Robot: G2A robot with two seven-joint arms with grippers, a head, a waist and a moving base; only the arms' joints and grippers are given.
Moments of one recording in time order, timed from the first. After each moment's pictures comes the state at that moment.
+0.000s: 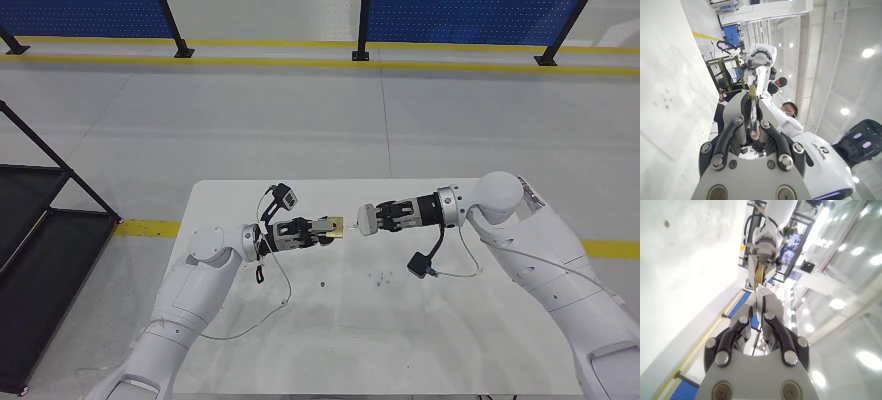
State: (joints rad) left arm 1.16 -1.23 -1.27 -1.26 -0.55 -0.26 -1.22; right arm -0.63 -1.08 0.74 -1.22 -2.65 0.07 -1.24
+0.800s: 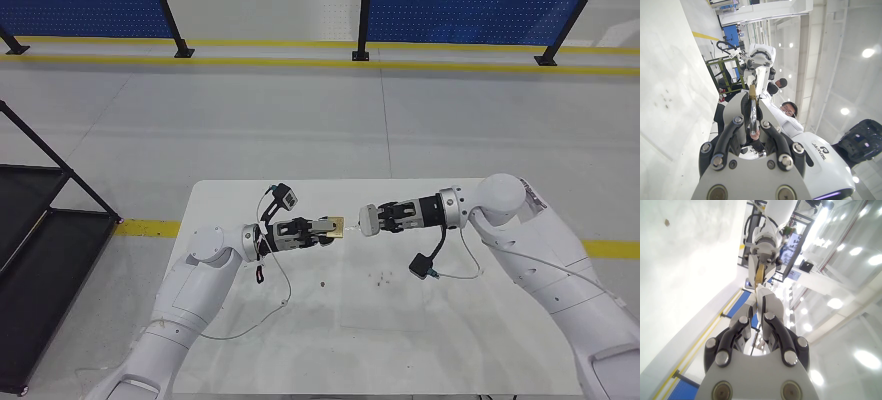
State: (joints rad) left arm 1.16 -1.23 -1.27 -1.26 -0.55 -0.26 -1.22; right arm -0.65 -1.07 0.75 -1.23 -2.65 0.09 -1.24
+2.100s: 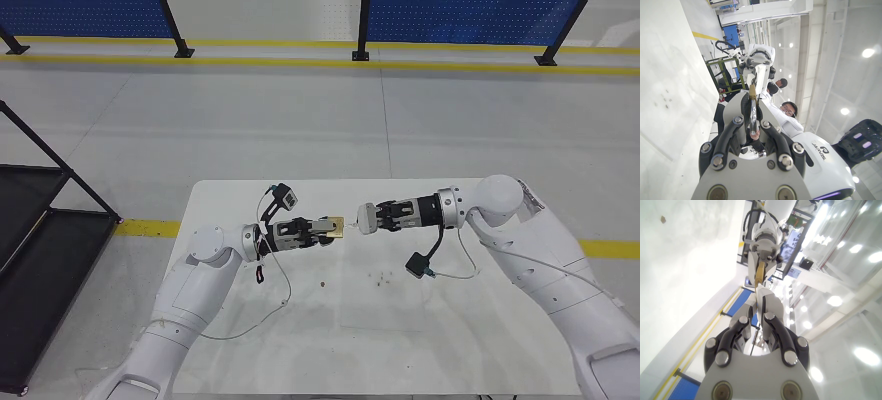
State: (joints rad) left arm 1.16 -1.23 -1.27 -1.26 -0.55 -0.26 -1.22; right arm -0.65 -1.08 0.75 -1.22 -2.65 0.09 -1.22
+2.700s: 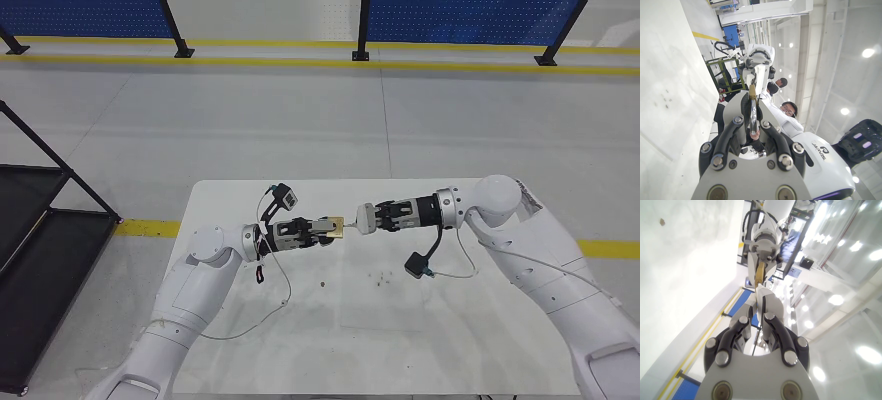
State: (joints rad) left arm 1.16 -1.23 -1.27 -1.26 -0.55 -0.26 -1.22; right arm -0.65 -1.08 0.74 -1.21 -2.64 0.08 -1.22
